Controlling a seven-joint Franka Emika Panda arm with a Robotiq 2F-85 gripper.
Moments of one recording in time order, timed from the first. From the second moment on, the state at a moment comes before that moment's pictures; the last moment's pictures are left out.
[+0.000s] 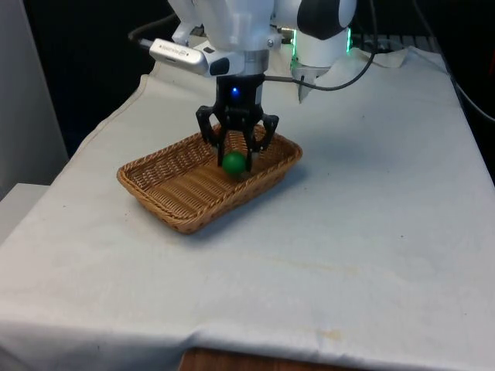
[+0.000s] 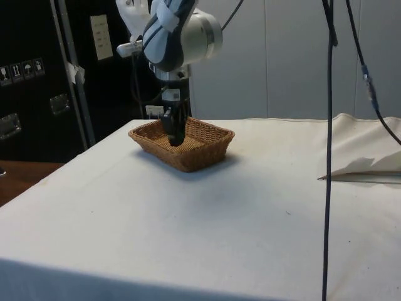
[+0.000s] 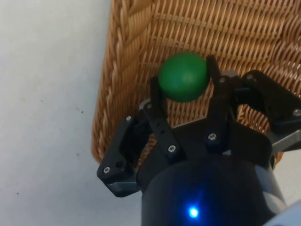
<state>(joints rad) 0.42 0.60 -0.61 -2.01 0.48 2.59 -0.49</state>
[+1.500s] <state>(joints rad) 0.44 0.41 -0.64 -2.11 0.40 2.54 -0.47</state>
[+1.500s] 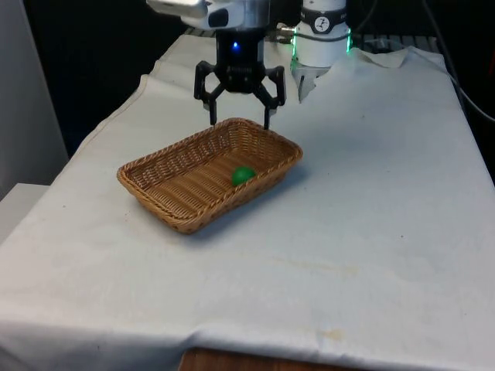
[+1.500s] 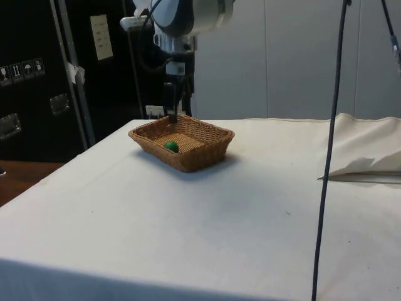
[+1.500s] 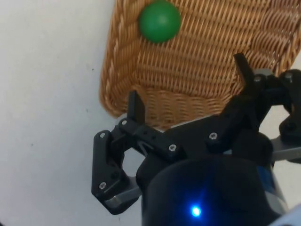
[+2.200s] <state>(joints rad) 0.48 0.19 -0.58 -2.22 0.21 2.51 -0.29</state>
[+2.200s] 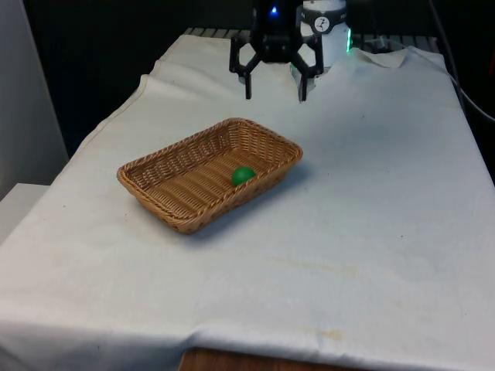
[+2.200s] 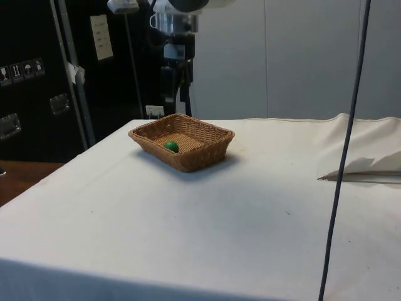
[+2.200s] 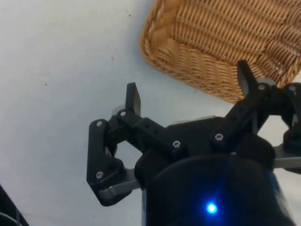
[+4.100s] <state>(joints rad) 0.49 0.10 -0.44 -2.12 0.05 2.27 0.01</state>
